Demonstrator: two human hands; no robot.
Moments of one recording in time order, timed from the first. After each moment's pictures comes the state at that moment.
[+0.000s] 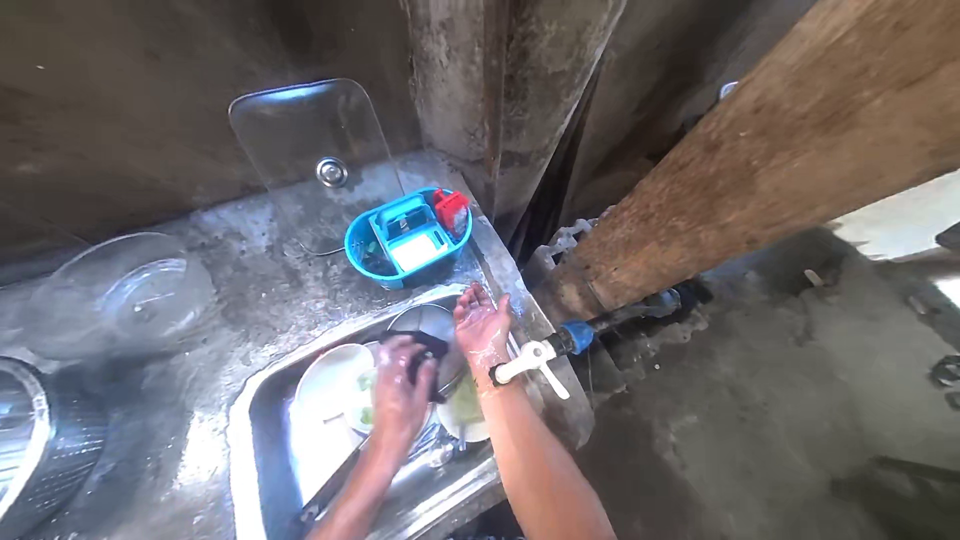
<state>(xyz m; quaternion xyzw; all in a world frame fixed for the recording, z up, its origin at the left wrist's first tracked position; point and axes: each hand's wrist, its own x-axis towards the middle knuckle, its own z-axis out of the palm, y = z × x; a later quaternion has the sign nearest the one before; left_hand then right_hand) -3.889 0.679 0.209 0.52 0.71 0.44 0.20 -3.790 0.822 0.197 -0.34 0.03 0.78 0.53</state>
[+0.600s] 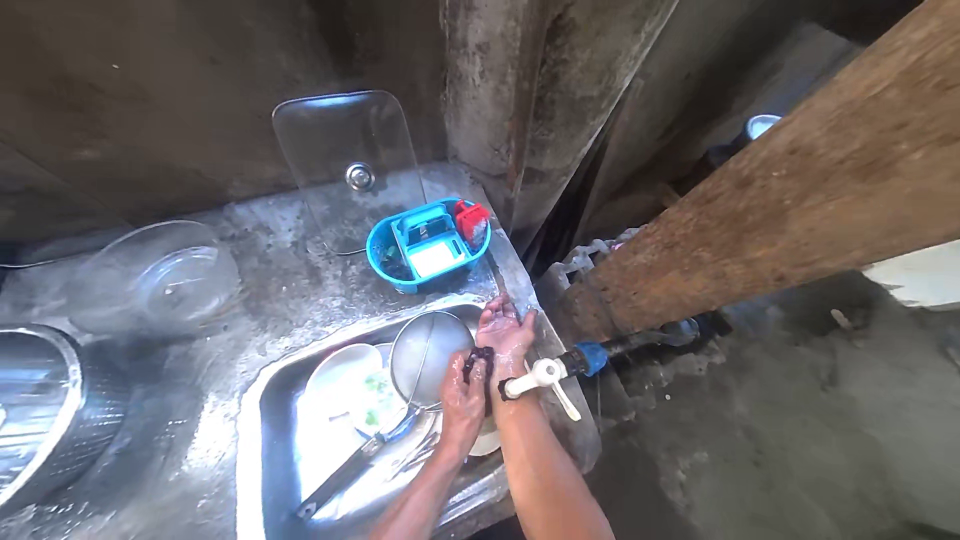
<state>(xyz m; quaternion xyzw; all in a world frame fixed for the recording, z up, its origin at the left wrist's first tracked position) -3.806 0.709 0.172 0.36 0.63 0.62 0.30 -3.783 0.836 0.193 -0.34 0.10 0.73 0.58</state>
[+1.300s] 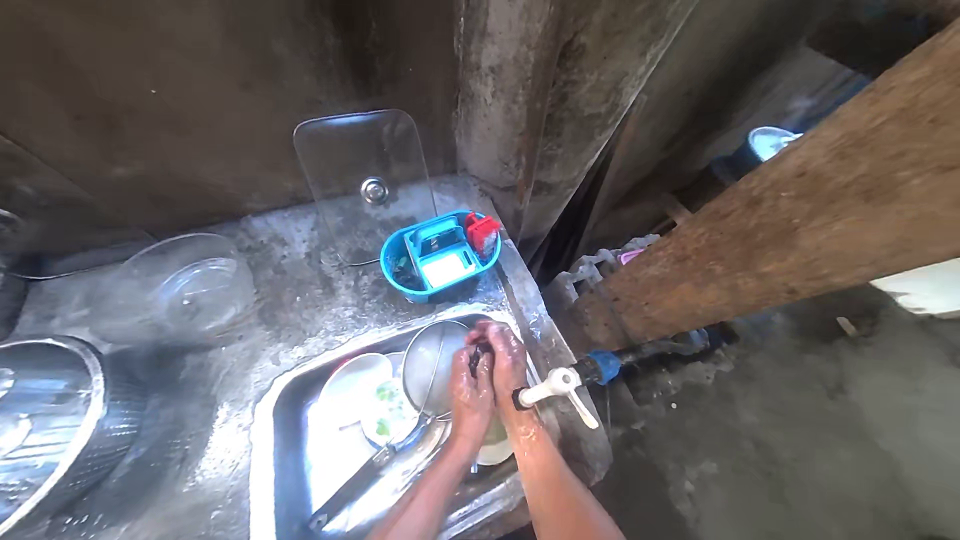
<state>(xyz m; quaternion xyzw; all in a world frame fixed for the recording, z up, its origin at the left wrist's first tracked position) -3.817 0.728 0.187 0.33 0.67 0.60 0.29 -3.774 0.790 0.199 -0.41 -0.44 0.65 0.46</state>
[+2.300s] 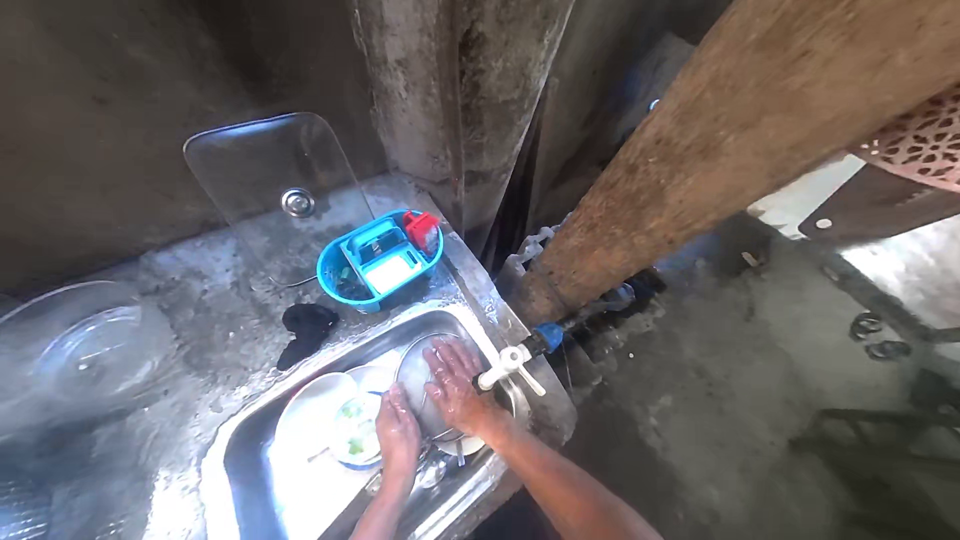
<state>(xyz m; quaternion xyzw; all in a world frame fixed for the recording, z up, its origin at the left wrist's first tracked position) -3.858 0.668 0.167 0.28 0.81 0.44 0.29 -3.737 0.746 0.163 -0.43 -0.85 0.25 0.16</state>
